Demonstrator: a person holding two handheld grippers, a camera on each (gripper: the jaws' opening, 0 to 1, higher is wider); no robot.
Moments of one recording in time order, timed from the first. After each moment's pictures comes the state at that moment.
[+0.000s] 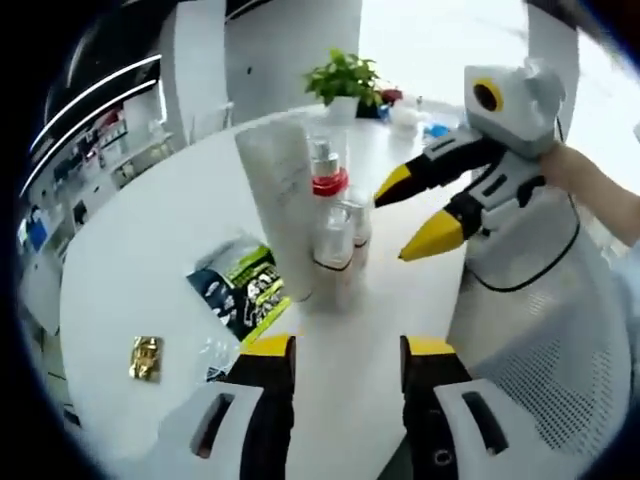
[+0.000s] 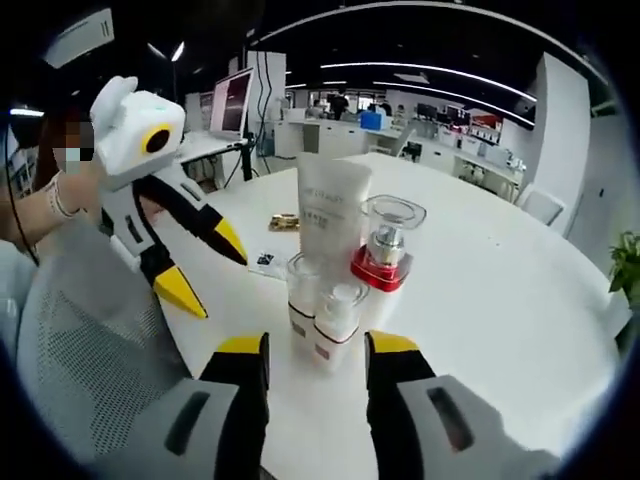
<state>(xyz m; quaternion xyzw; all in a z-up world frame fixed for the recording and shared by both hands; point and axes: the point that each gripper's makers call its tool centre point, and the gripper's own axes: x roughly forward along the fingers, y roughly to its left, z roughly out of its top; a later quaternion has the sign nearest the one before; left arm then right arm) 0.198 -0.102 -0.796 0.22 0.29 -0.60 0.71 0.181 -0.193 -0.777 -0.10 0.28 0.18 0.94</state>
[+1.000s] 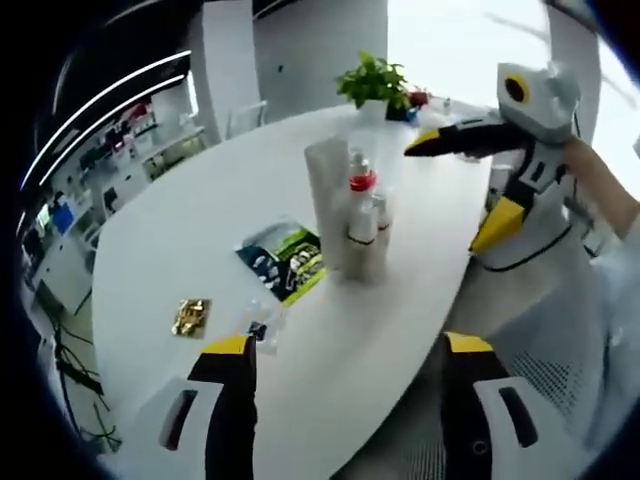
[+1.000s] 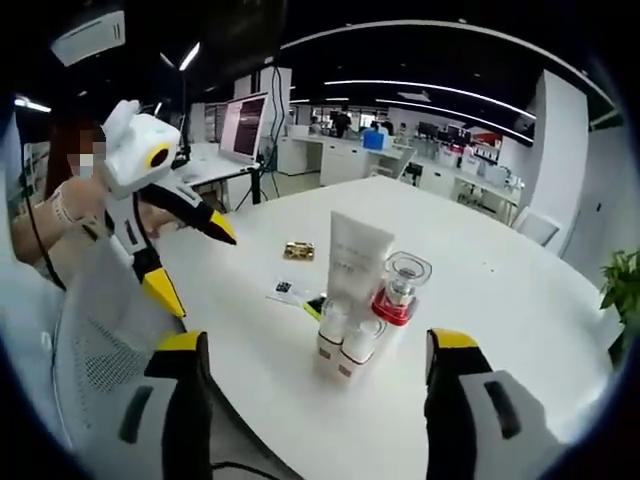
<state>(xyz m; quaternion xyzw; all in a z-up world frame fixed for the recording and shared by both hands) 0.200 -0.038 -0.768 0.22 0.30 -0.54 0.75 0.165 -0.168 -0.733 -0.10 0.24 0.18 0.95</state>
